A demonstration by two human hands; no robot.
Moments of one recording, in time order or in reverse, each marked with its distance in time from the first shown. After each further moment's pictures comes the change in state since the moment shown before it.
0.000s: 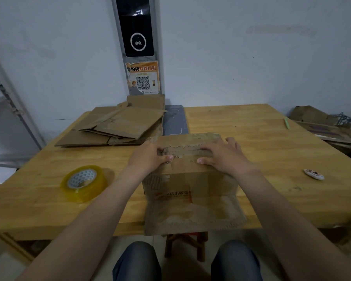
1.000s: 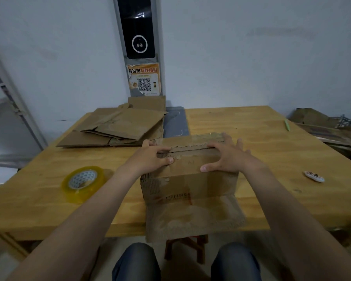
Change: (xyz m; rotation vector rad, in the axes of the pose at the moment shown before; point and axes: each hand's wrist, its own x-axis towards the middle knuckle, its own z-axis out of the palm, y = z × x) left_hand -0.004 0.001 -0.012 -0.060 -0.203 0.008; right_hand 0.003 0.023 -0.008 0.119 -0.129 0.063
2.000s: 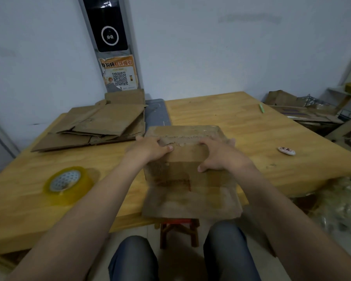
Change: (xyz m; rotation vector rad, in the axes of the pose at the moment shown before) left_hand 0.009 0.050 0.014 0.201 -0.096 -0.103; right_hand -0.041 -0.001 0.018 -0.015 -0.006 0.167
